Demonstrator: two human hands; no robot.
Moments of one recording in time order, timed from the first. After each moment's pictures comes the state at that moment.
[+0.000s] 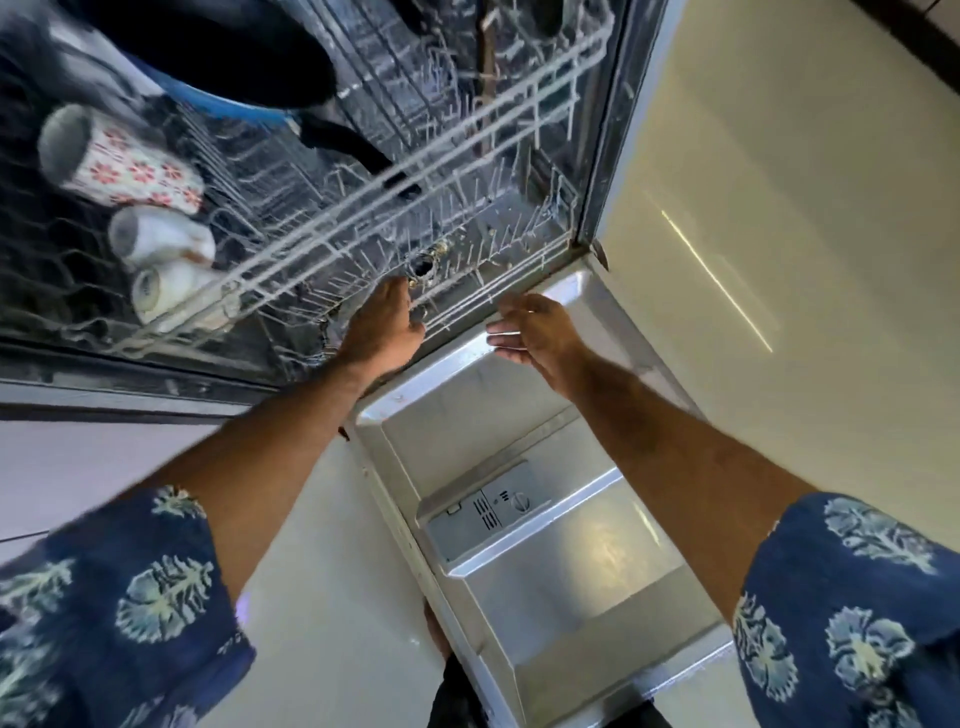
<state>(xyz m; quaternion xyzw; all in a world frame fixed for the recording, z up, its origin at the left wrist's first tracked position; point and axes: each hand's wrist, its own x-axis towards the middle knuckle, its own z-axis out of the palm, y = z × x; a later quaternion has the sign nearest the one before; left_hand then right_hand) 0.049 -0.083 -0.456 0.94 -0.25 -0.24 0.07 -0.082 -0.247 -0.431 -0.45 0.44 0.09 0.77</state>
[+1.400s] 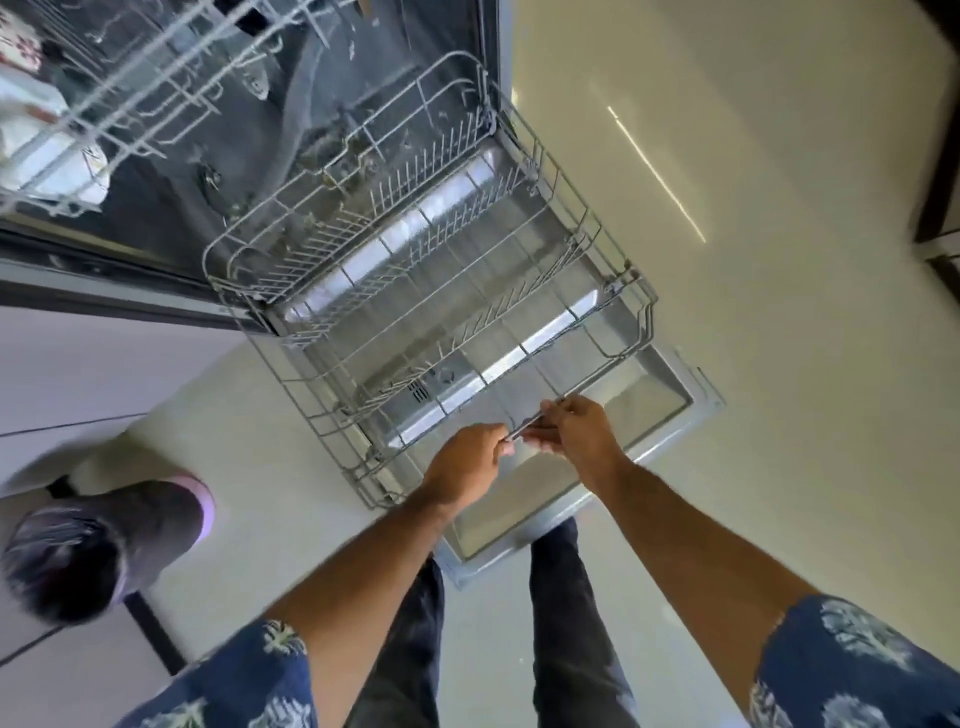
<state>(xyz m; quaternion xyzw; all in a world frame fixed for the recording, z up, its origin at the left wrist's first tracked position) -0.307 -0.056 -0.480 0.82 -0.31 -0.45 0.15 -0.381 -0.203 -0.461 -0.36 0.60 0.09 0.71</state>
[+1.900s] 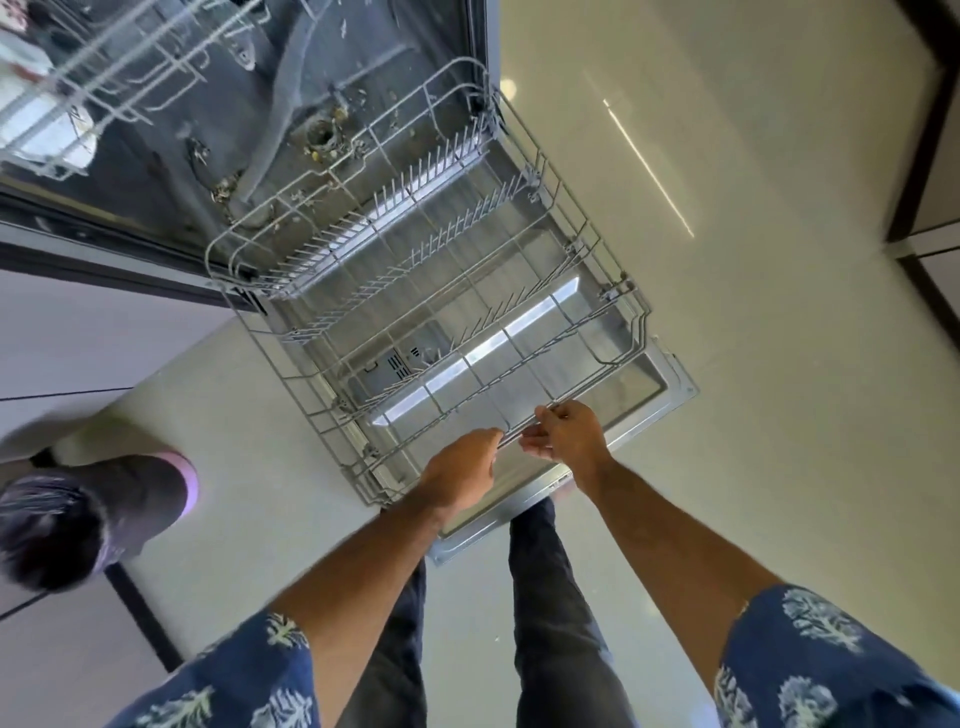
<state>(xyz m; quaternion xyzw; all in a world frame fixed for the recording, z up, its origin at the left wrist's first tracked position) -0.352 -0.054 -0.462 0.80 -0.32 -0.49 0.08 -0.428 -0.204 -0.463 -0.42 0.61 0.16 0.65</state>
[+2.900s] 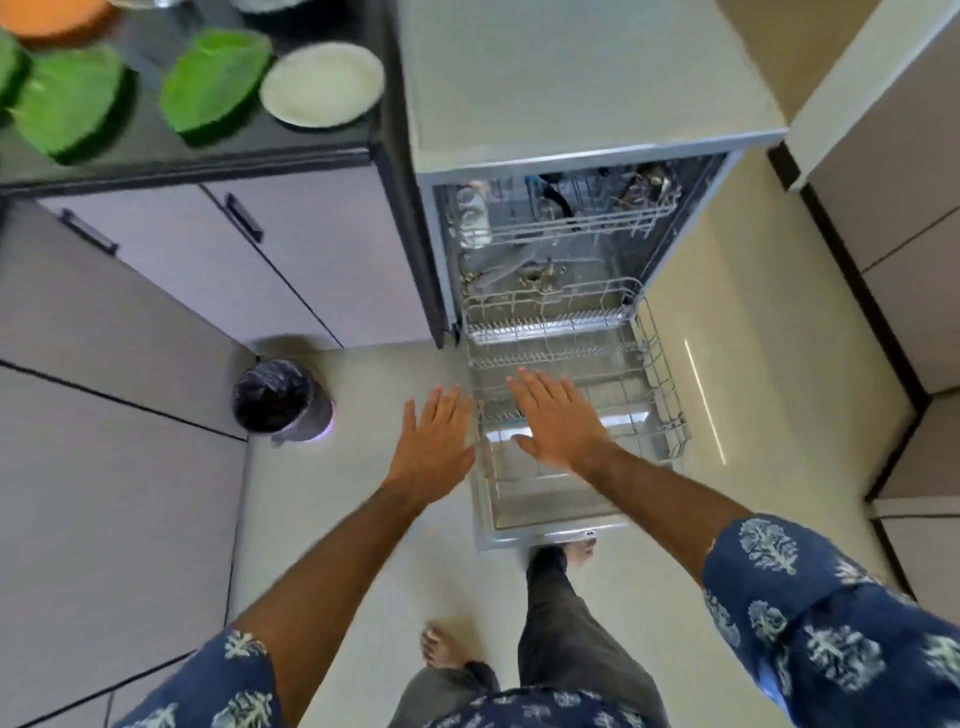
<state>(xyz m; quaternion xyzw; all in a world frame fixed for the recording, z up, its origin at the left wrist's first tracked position) -0.401 0.173 -0.117 0.96 -0.22 -0.16 0.02 -0.400 -0.037 -0.117 -0.97 -0.14 0.20 0.01</state>
